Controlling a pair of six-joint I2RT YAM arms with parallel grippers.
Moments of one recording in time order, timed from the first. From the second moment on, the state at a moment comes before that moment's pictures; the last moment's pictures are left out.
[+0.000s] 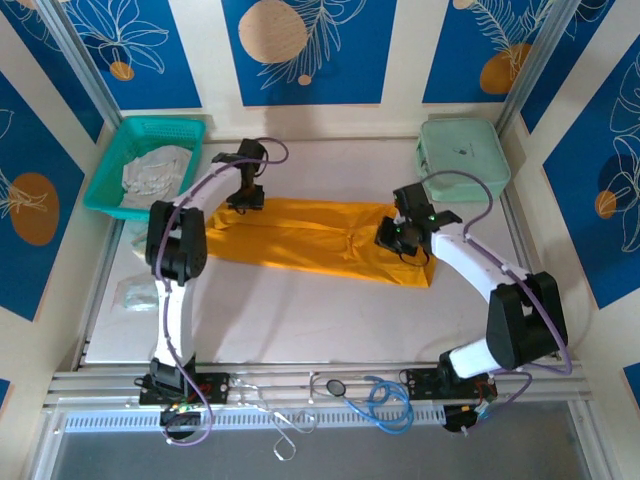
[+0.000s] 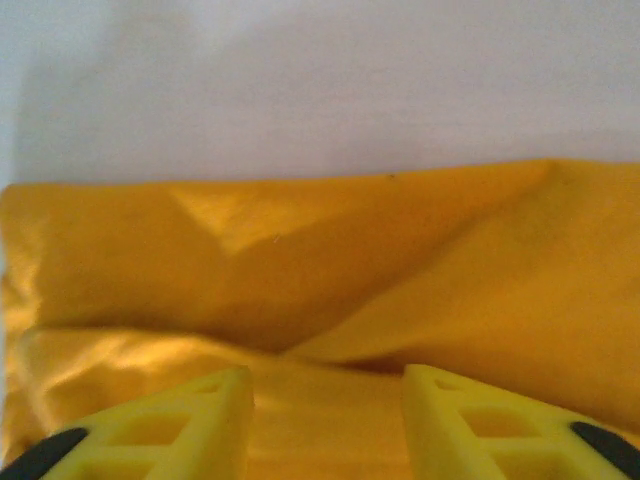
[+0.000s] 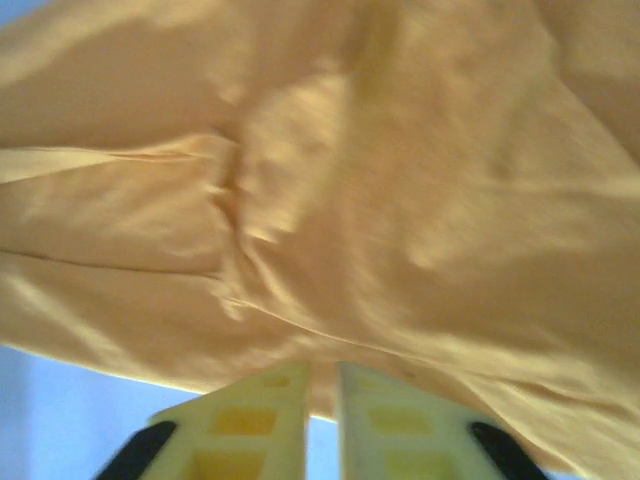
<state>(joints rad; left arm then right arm) -0.30 2.24 1.88 -0.93 -0.19 -0.26 0.31 1.43 0.95 -0.61 -0.15 0.65</state>
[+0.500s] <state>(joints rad) -0.30 2.11 1.56 -0.87 -0.23 -0.28 0.15 1.73 1.00 -0.61 -0.19 0.62</state>
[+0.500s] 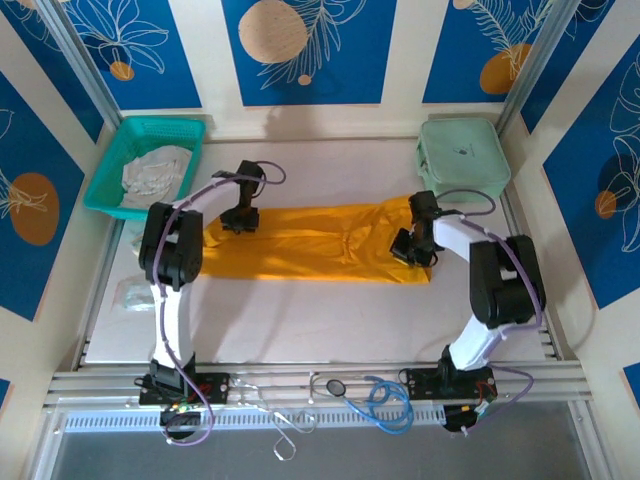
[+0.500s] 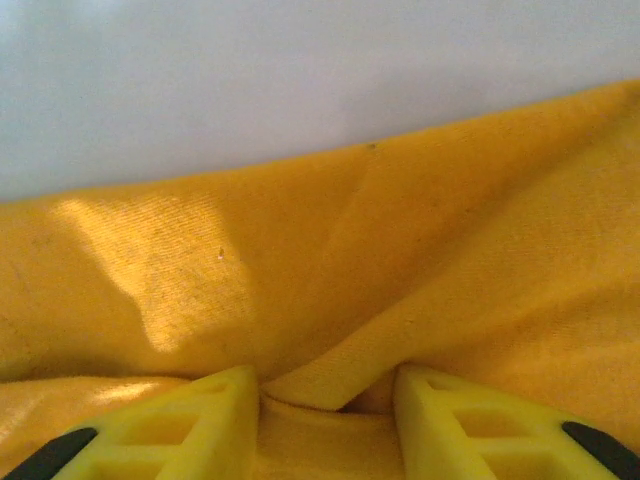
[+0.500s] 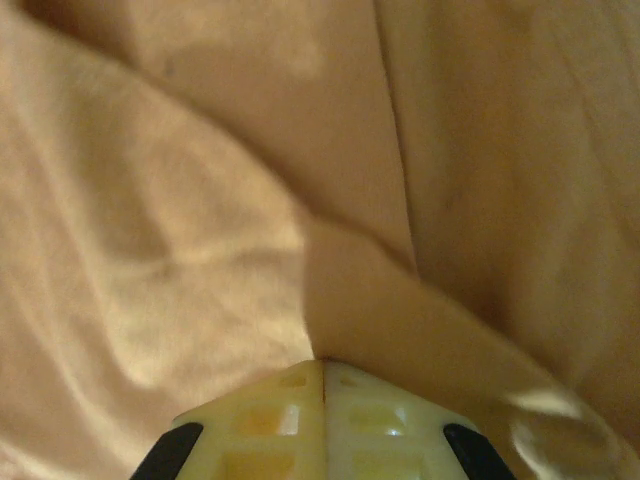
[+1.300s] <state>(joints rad) -0.59 1.67 0.95 -0.75 0.01 -0.61 0.18 2.58 2.34 -0.96 -0.31 0.63</state>
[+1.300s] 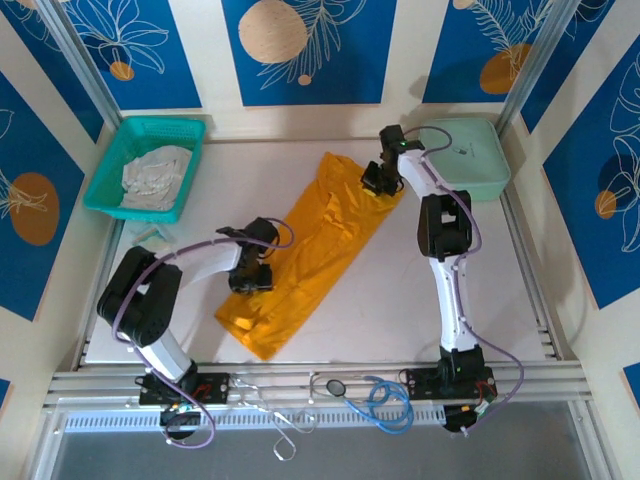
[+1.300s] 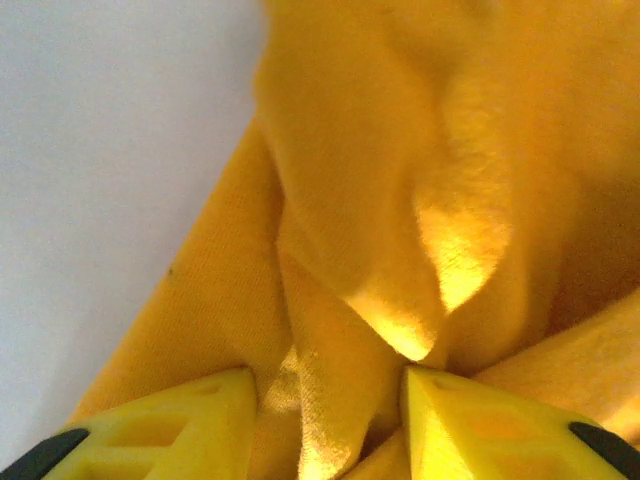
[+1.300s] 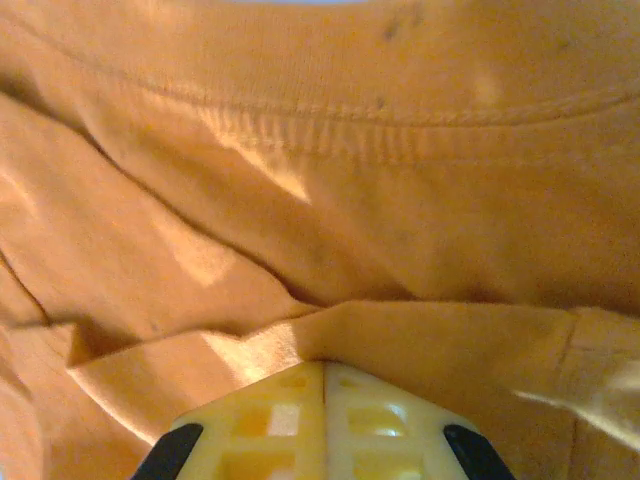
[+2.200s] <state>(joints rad) -0.80 1.49 1.04 -0.92 -0.07 -0.74 0.27 1.73 1.48 -0.80 -0.40 0.75</state>
